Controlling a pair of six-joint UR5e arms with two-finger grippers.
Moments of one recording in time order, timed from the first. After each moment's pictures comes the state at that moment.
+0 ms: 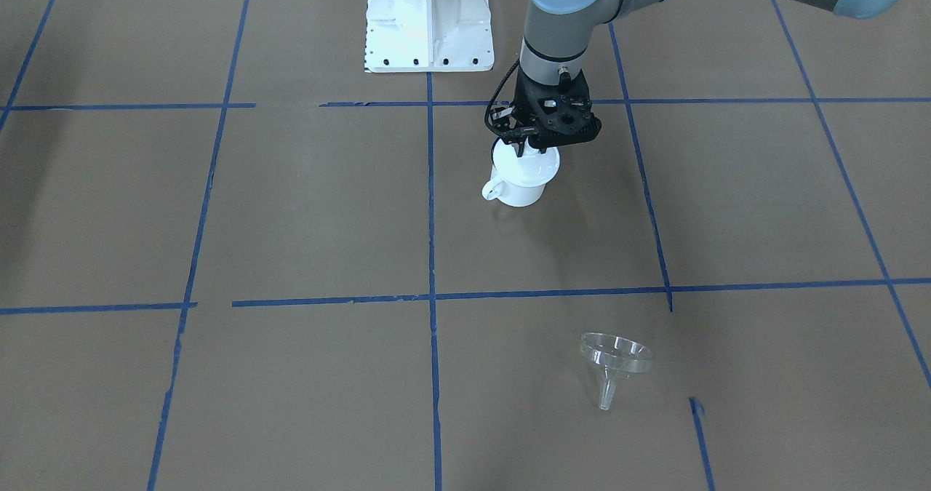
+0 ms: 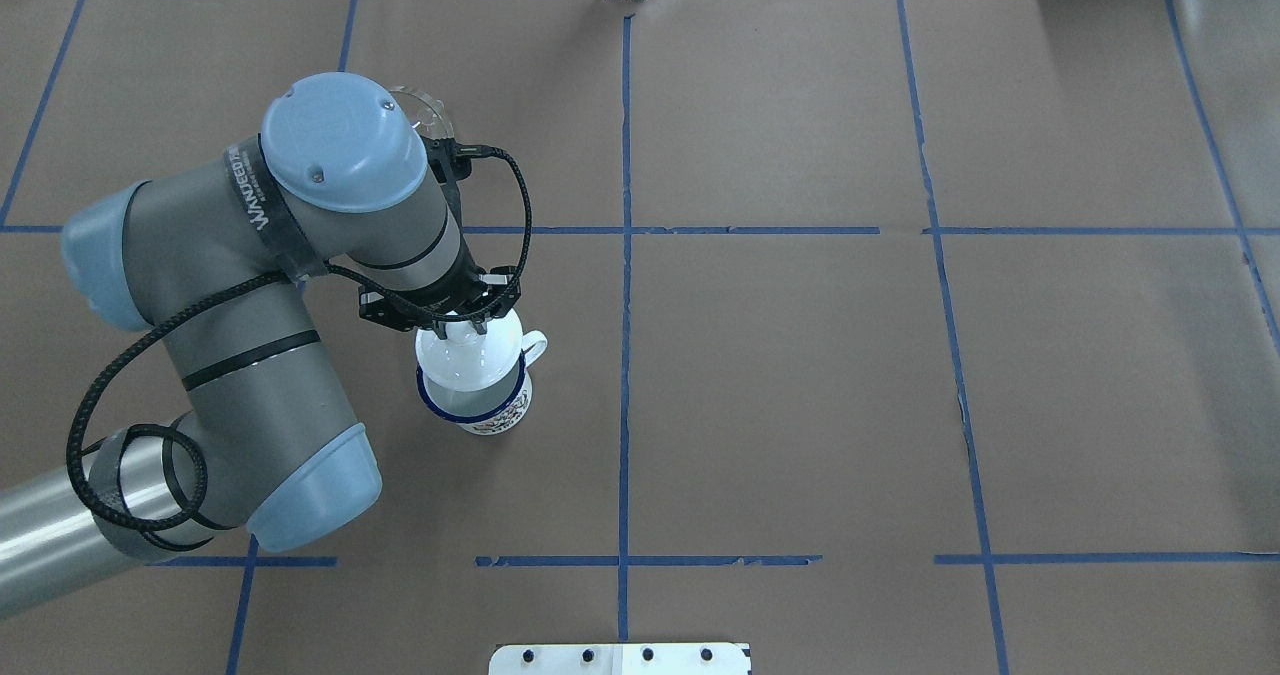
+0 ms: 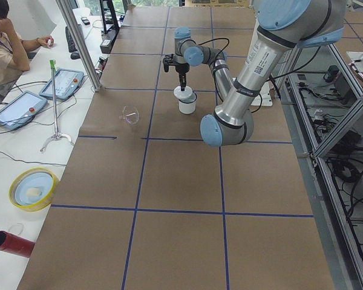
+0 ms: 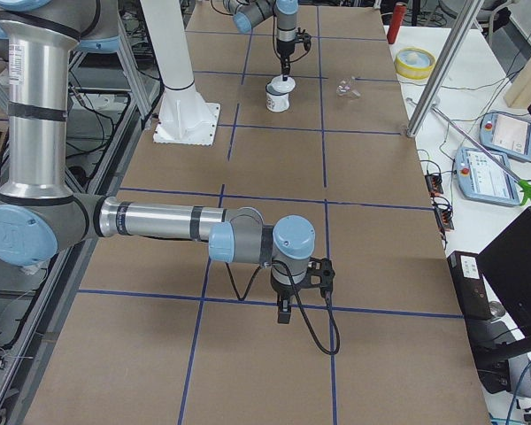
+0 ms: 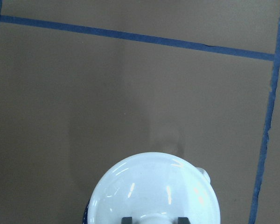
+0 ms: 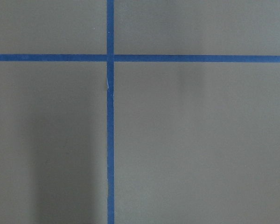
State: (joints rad) left arm -0.60 -2.20 -1.90 -1.31 -1.96 -1.27; right arm 1.57 -1.68 1.66 -1.57 2.29 0.01
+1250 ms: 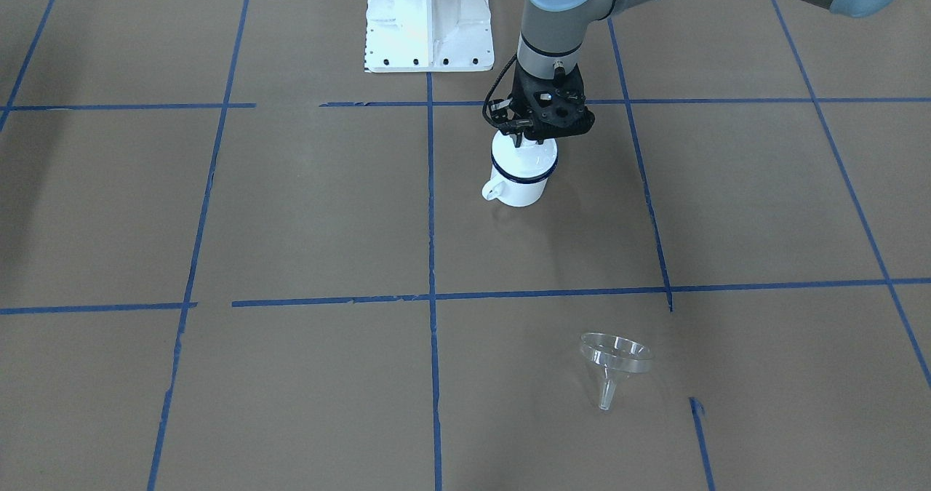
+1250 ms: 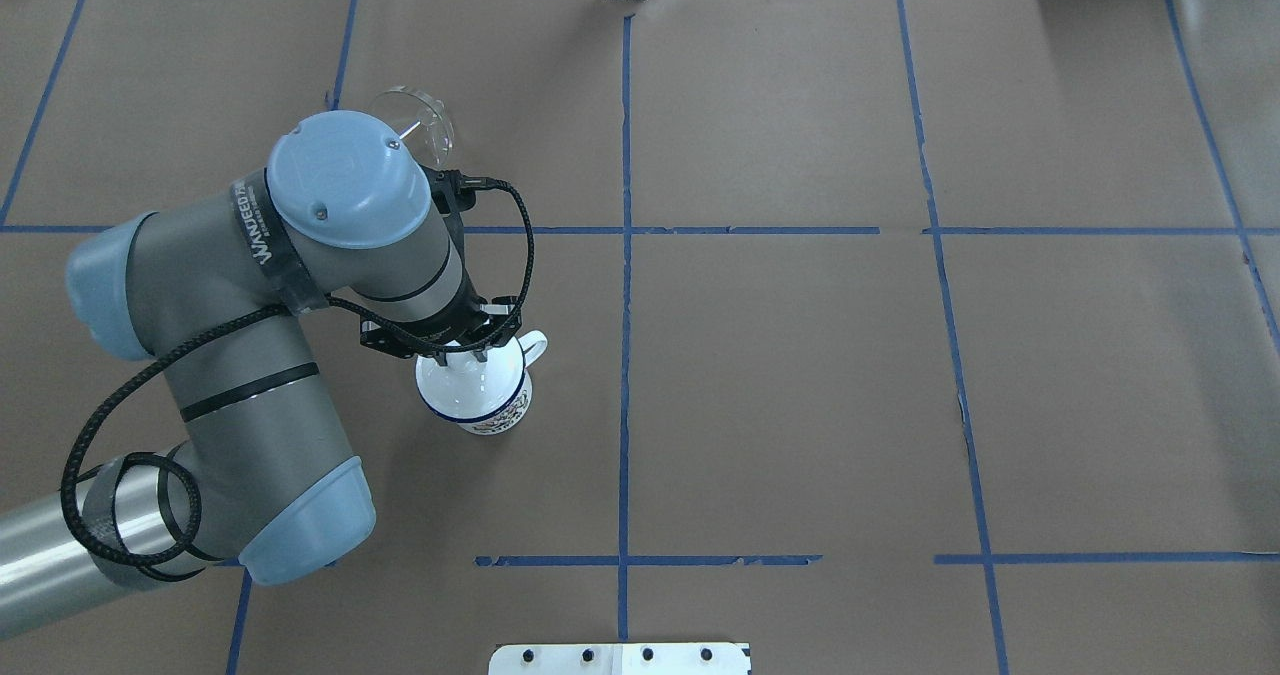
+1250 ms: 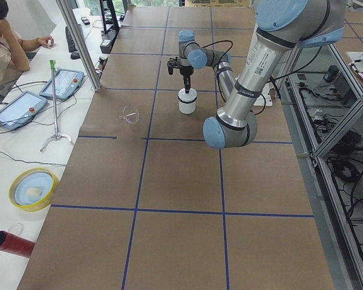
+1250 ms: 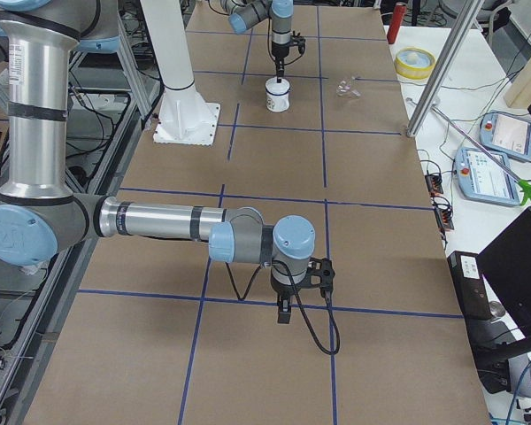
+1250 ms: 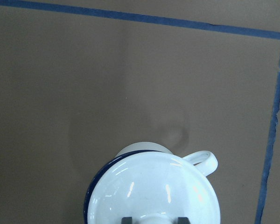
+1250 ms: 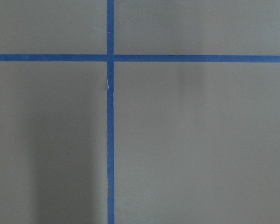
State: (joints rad) left arm -0.57 -2.18 -1.92 -1.31 -1.96 -1.27; right arm 1.57 -1.68 1.66 -1.57 2.29 0.01
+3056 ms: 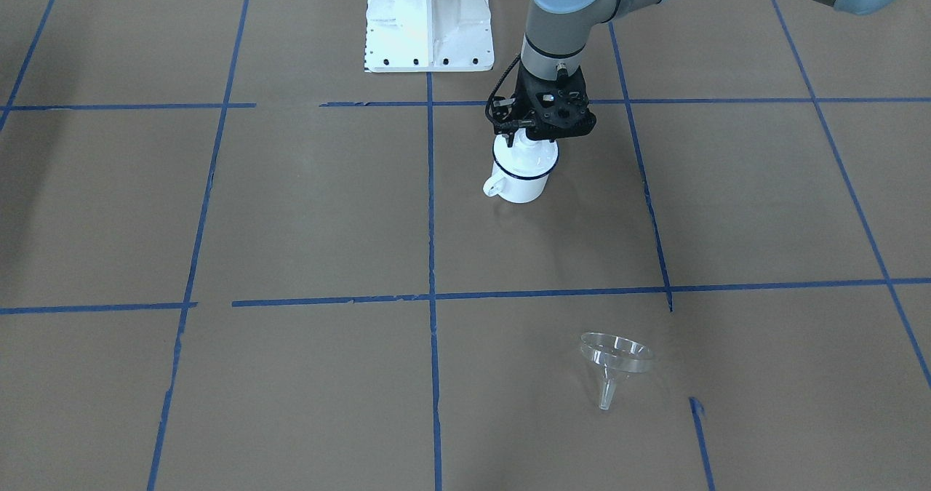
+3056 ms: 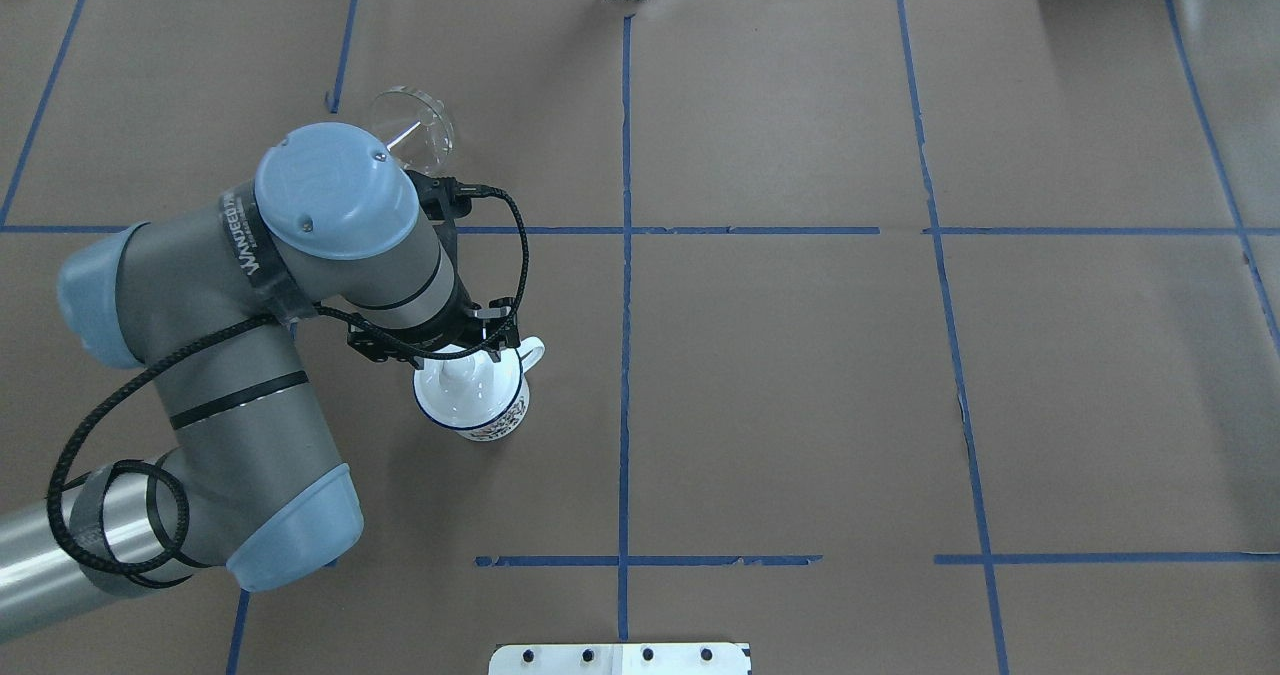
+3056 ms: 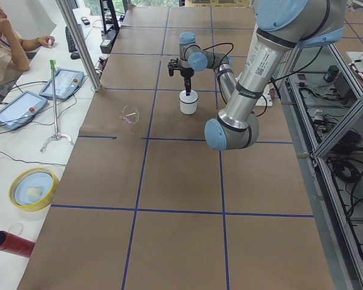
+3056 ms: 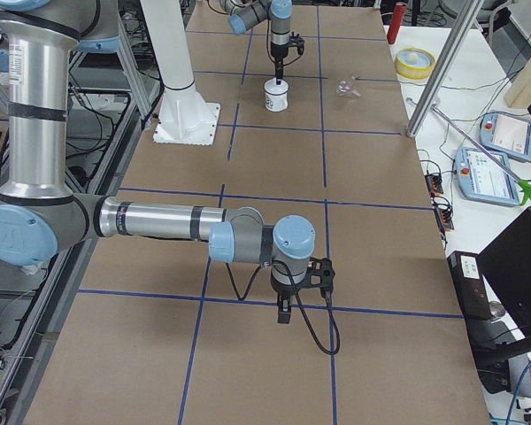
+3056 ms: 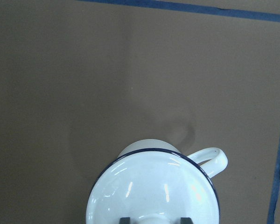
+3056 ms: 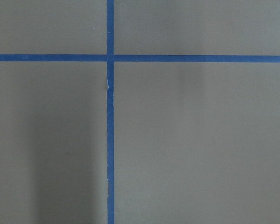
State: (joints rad) left arm -0.57 -2.15 -1.95 -1.35 -1.95 -1.23; right arm 1.57 -1.68 1.66 -1.57 2.29 0.01
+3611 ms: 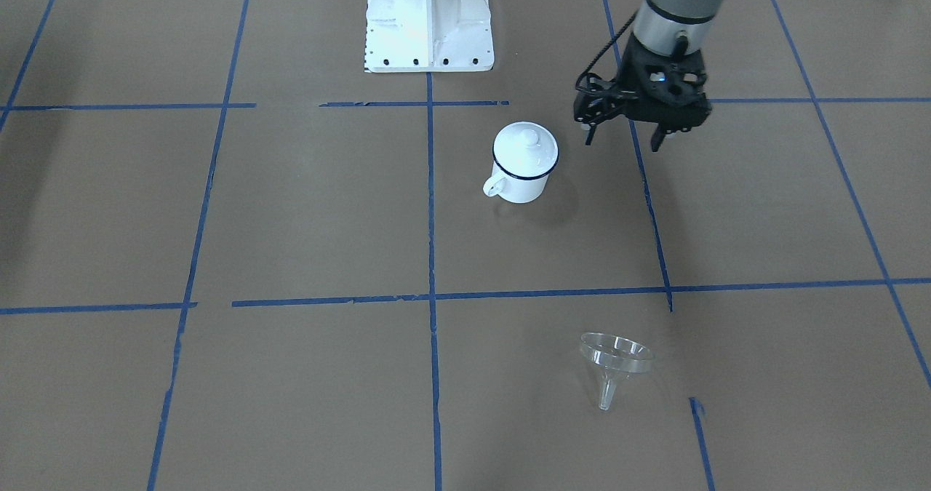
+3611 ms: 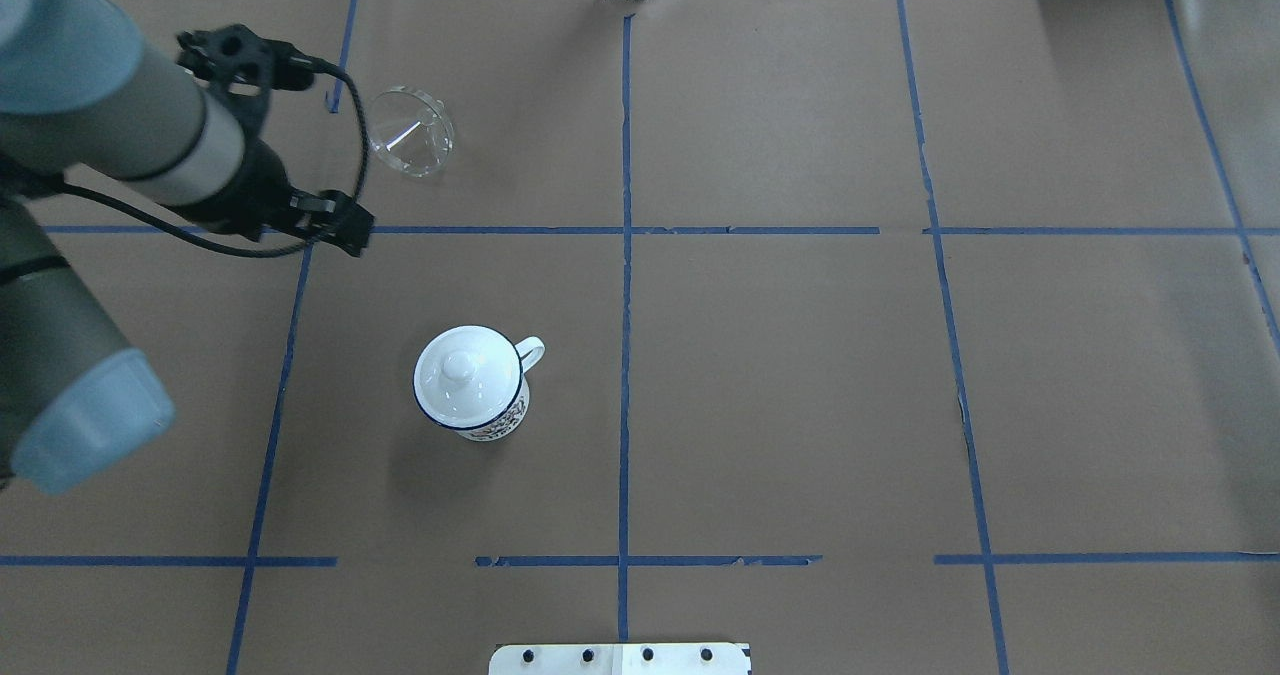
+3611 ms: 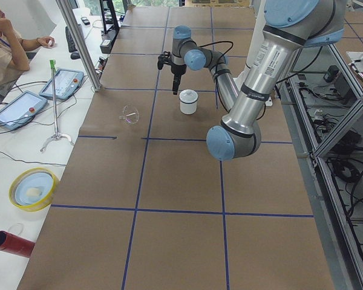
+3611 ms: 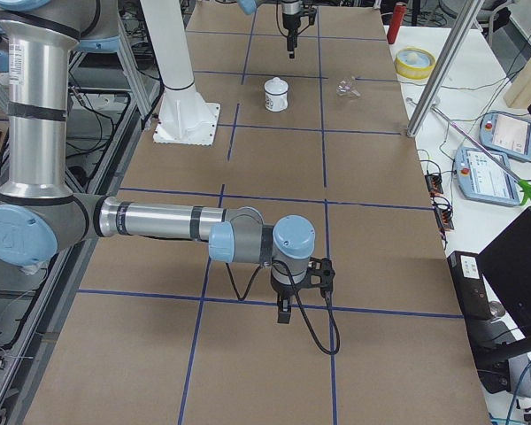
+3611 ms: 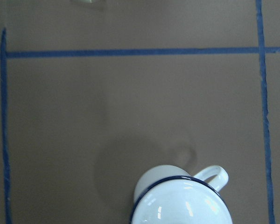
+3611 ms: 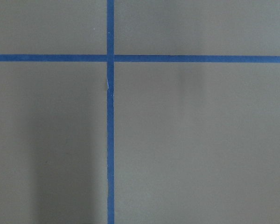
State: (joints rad) left arm -0.86 -1.97 -2.10 -1.35 -2.03 -0.76; right arm 1.57 -1.68 1.66 -1.57 2.29 0.01
